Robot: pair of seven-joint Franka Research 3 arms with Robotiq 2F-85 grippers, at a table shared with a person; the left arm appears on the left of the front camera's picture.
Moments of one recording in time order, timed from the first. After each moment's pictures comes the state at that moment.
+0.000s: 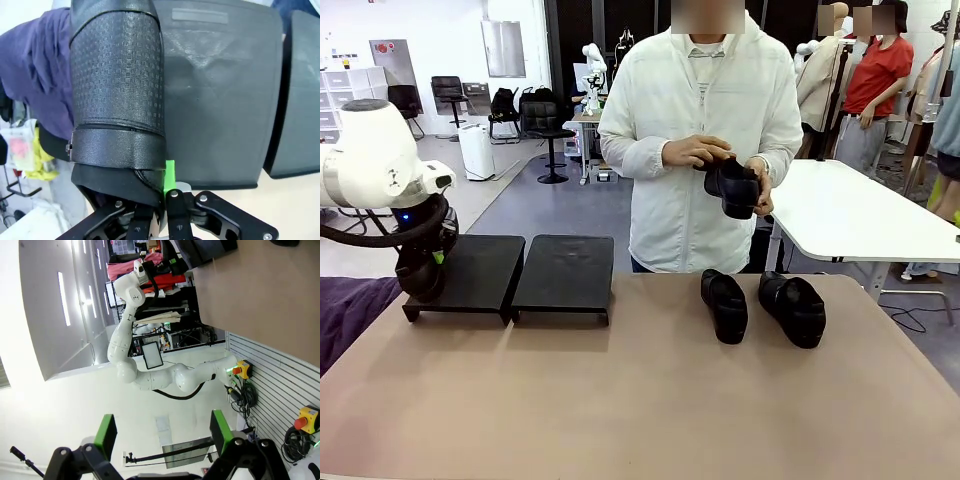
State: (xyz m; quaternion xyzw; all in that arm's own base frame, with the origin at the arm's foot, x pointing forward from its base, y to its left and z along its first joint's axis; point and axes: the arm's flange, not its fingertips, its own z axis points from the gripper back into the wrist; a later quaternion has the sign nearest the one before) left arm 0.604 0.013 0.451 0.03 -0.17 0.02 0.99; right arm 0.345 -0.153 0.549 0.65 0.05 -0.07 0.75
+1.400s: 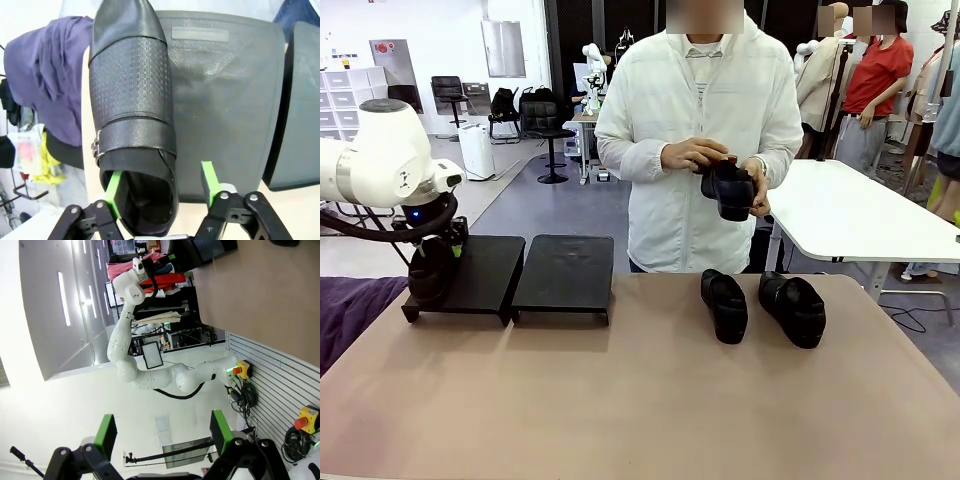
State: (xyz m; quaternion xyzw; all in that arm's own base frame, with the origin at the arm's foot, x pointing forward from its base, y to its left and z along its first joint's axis) left arm 0.614 0.000 0.457 0.04 -0.18 0.02 0.98; right arm 0.345 -0.153 0.549 0.65 0.05 -0.07 0.75
